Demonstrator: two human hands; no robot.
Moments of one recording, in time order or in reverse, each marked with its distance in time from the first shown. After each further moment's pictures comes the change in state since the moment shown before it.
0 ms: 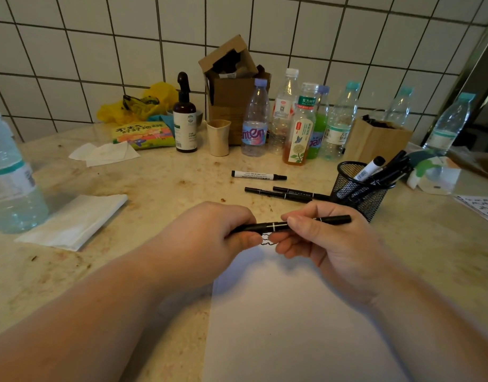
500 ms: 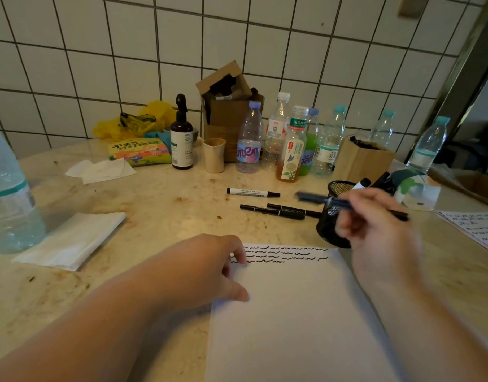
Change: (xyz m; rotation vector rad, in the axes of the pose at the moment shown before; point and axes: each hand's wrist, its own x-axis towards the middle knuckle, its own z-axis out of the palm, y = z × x) left_hand -0.001 -0.014 0.005 0.057 -0.188 -0.117; right_hand 0.007 -0.023 -0.024 -0.092 0.488 -0.324
